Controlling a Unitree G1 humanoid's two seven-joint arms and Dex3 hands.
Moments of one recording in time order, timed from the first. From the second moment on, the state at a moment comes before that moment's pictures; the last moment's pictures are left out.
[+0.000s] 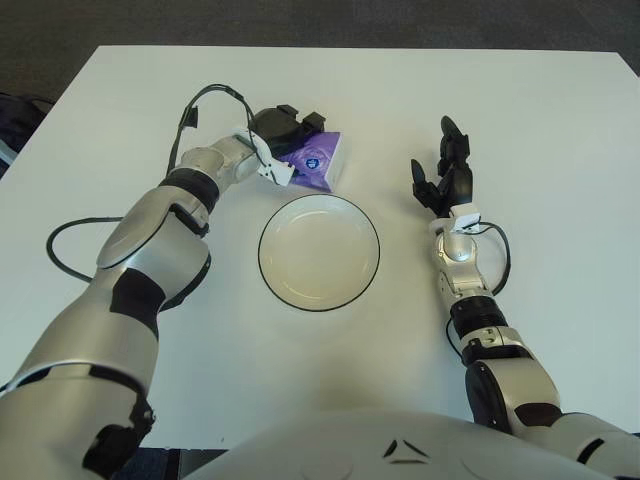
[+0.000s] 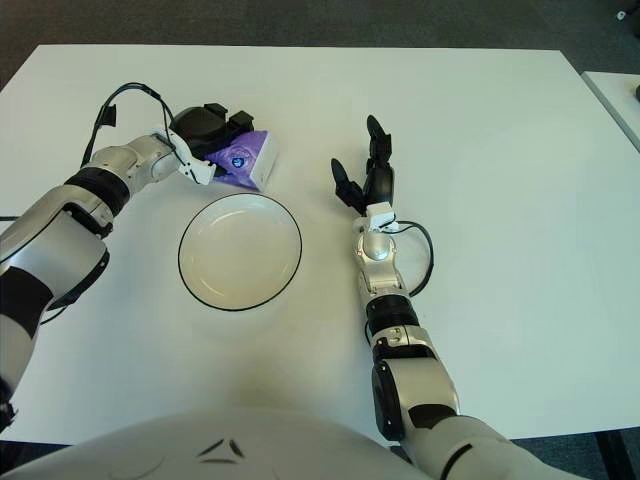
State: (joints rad) left arm -1.11 0.40 -0.78 1.24 0.79 -0.46 0.28; right arm -0.41 0.00 -0.04 0.66 -0.09 -0.64 -0.27
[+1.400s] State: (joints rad) left arm -0.83 0.50 -0.33 0.89 0.42 -0.86 0.02; right arm -0.41 0.00 -0.04 0.66 -0.09 -0.64 -0.25
